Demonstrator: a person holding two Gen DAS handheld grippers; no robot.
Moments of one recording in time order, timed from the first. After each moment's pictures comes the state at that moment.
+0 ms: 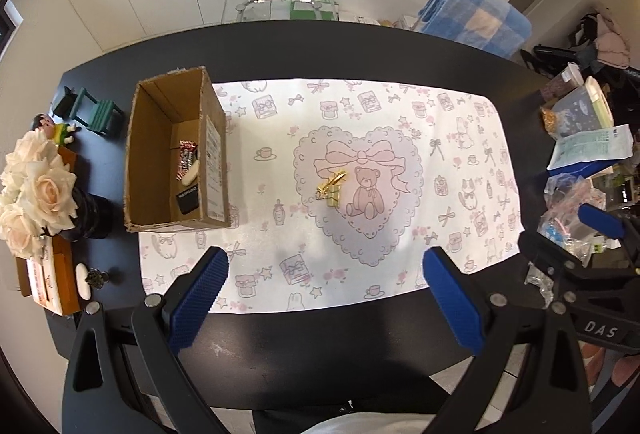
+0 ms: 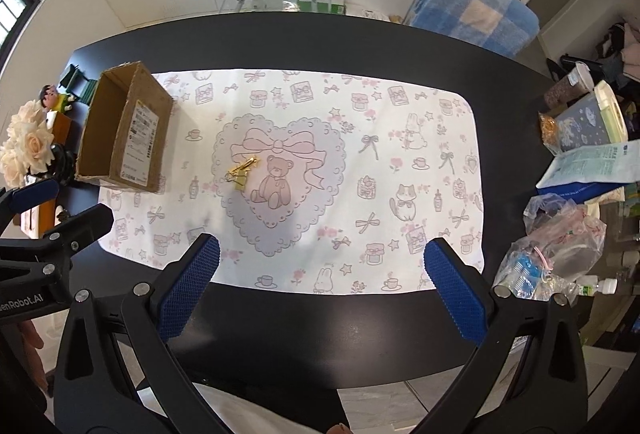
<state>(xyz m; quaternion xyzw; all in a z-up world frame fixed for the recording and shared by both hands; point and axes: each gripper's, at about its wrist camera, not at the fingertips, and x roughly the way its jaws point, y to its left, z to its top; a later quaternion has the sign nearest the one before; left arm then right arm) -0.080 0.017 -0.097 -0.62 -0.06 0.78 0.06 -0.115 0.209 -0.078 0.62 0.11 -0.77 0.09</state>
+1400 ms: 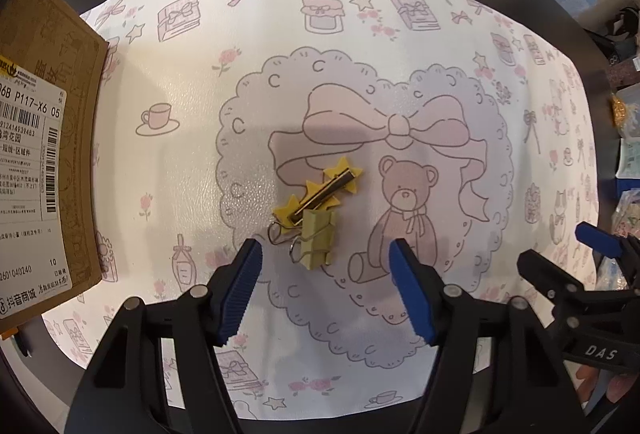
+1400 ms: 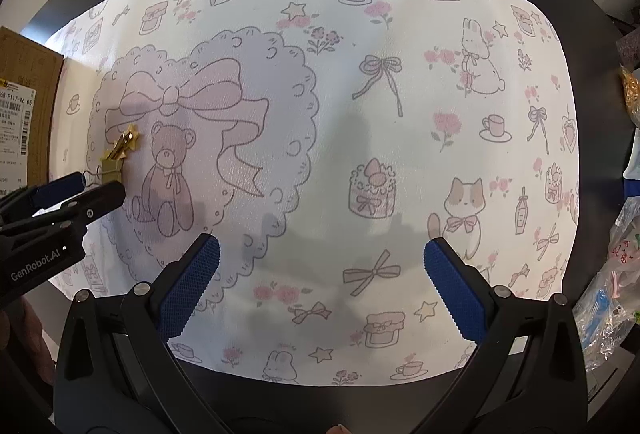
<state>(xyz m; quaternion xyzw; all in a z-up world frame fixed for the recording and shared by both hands) -0.162 0.078 -0.323 -0.69 -0.07 0.72 0.03 -0.207 0.258 -0.313 0.70 0.09 -0.70 0.11</state>
